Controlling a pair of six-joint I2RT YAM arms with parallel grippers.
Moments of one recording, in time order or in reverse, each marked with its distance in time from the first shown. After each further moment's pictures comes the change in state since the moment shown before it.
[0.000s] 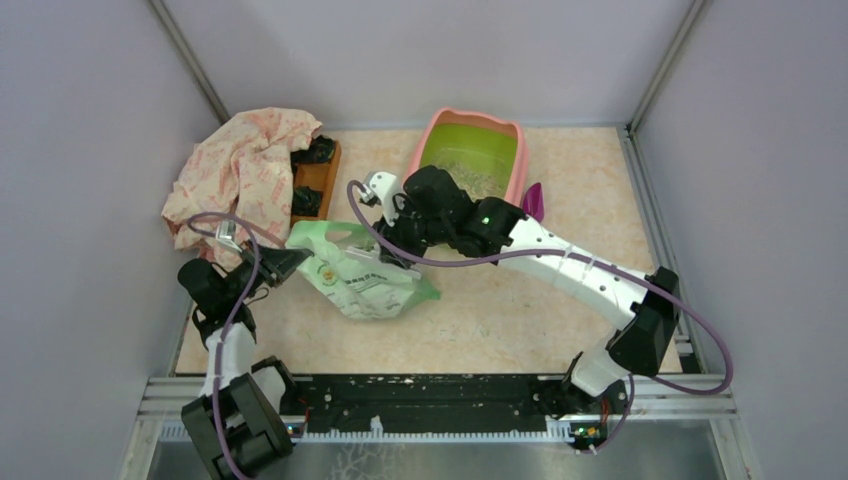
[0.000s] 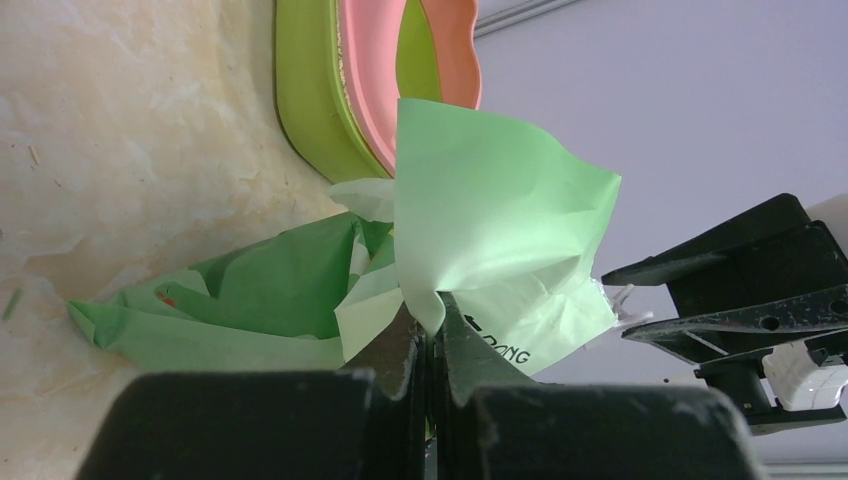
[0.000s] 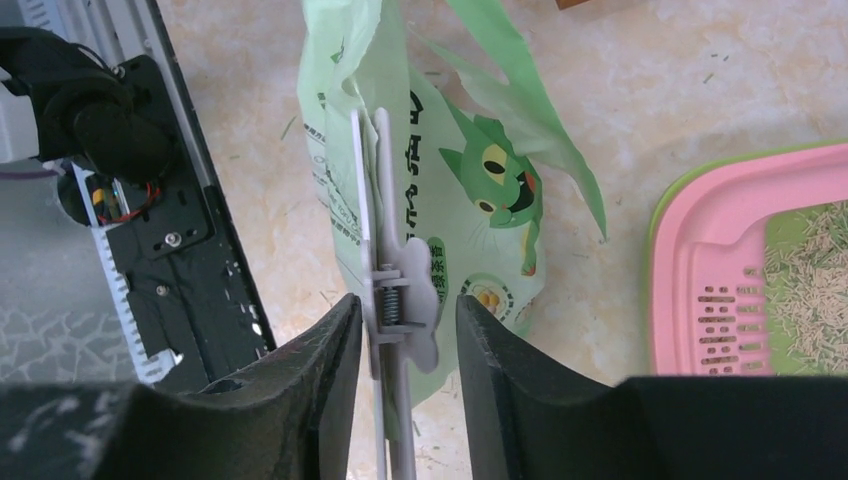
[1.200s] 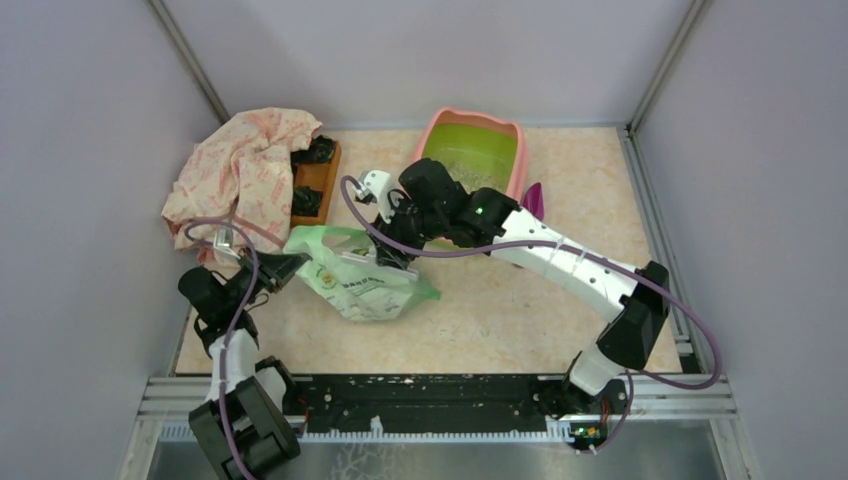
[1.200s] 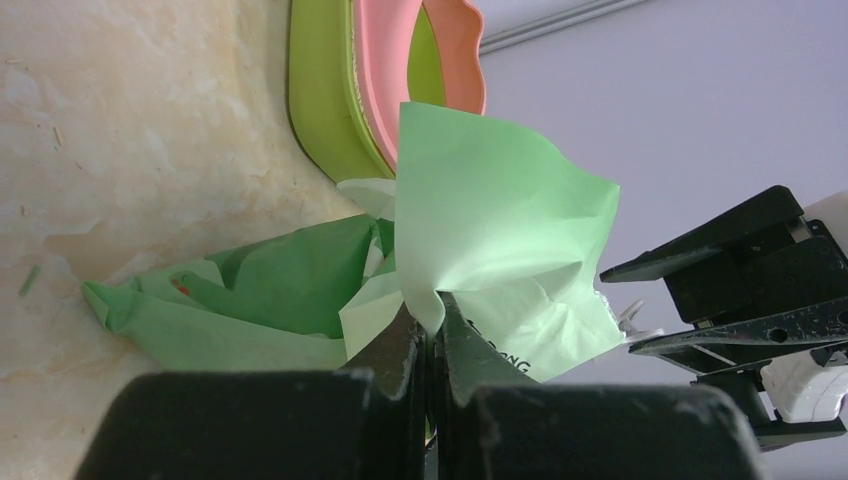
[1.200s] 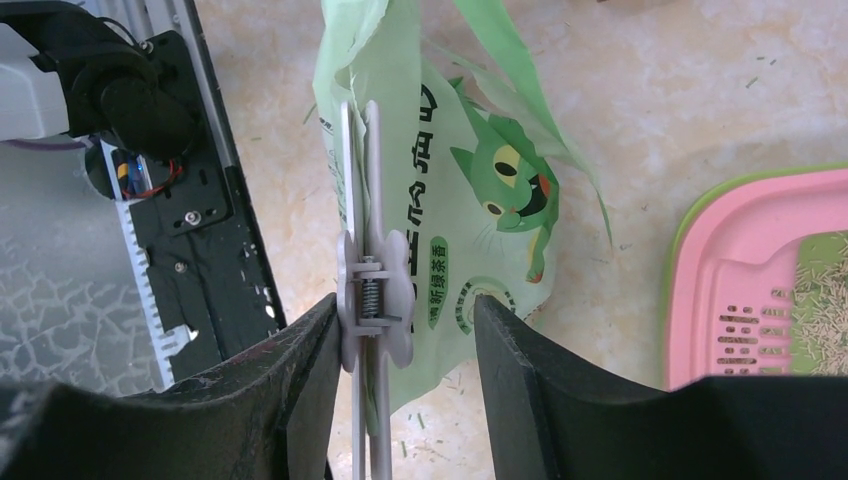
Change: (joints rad) left arm 0.039 -0.038 -0.050 0.029 -0.002 -0.034; right arm -0.029 0.057 0.074 -0.078 -0.094 -0.039
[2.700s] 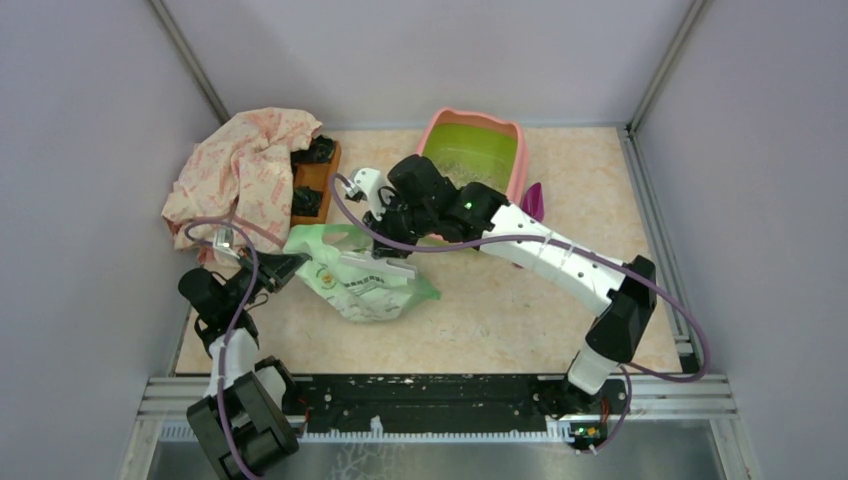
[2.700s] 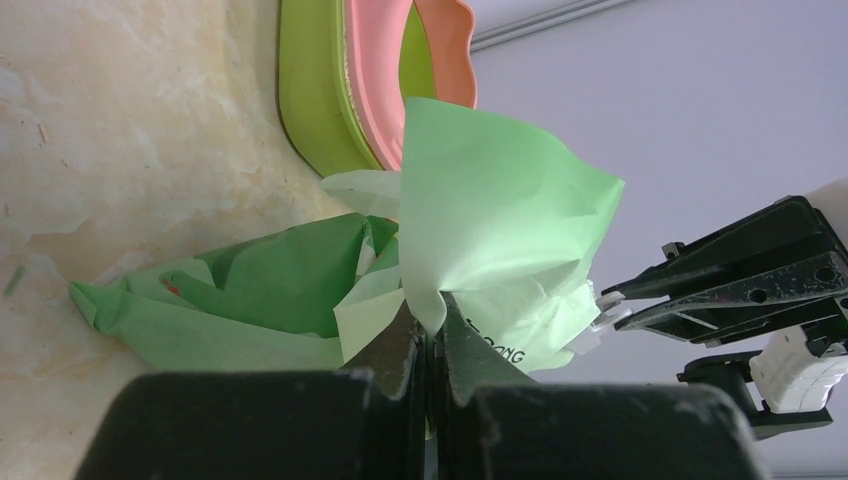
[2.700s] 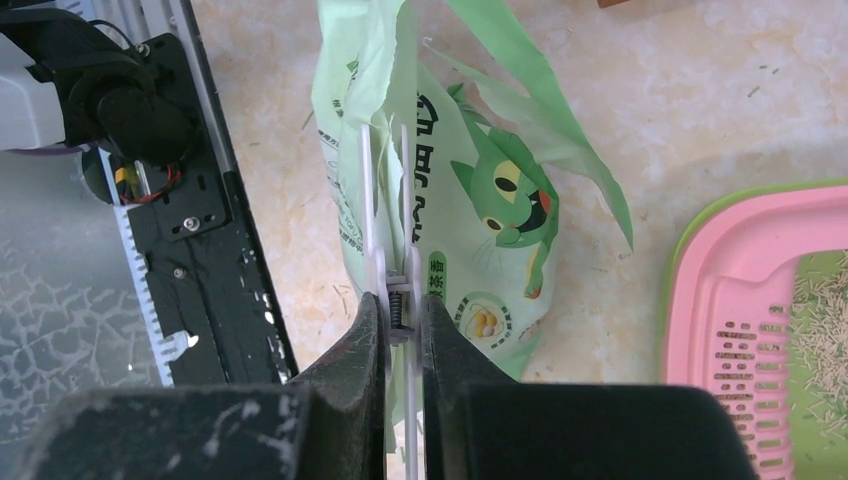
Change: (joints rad) left arm 0.010 0.023 -0.014 0.066 0.018 -0.051; right arm 0.018 0.064 0.086 -0.044 0.012 -0.005
